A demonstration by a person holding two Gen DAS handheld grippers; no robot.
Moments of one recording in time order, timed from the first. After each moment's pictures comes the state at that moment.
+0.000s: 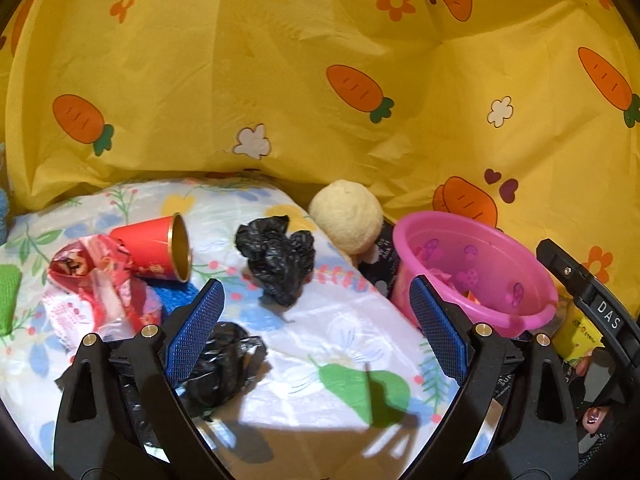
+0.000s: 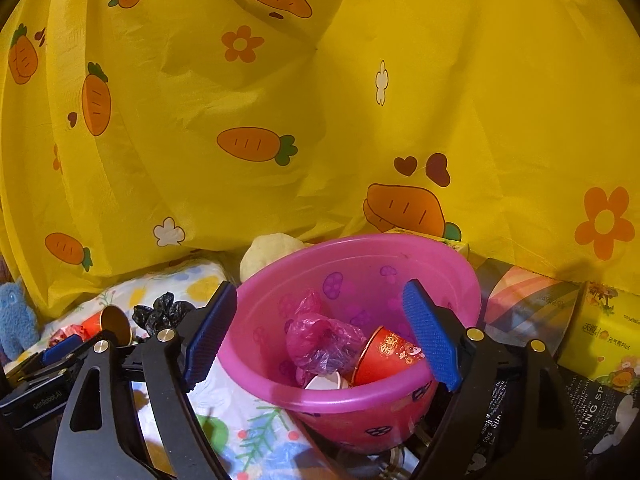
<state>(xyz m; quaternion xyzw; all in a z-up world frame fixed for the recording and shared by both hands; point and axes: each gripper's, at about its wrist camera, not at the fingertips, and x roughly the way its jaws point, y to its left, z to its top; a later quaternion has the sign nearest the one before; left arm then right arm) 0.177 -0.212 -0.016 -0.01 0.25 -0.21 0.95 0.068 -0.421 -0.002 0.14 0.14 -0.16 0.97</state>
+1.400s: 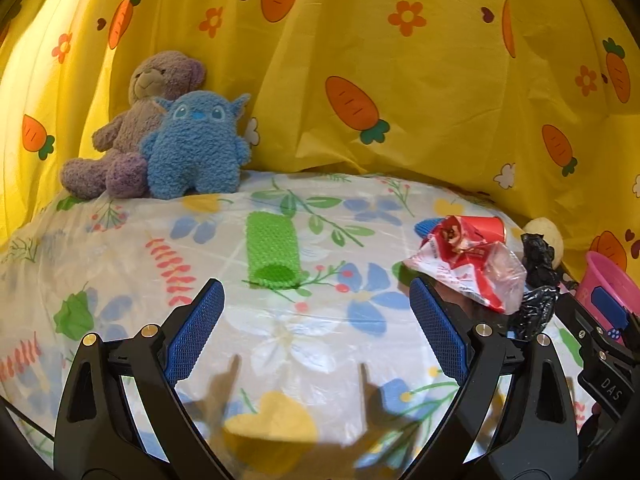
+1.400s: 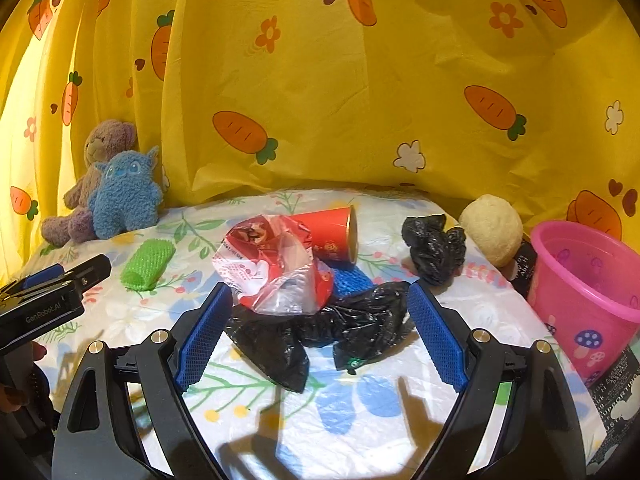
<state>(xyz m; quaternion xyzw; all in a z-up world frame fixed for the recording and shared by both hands) 0.124 0.058 -0.015 -0.06 0.25 0.07 0.96 0.121 -0.163 -0.021 0.01 0.22 0.07 0.97</state>
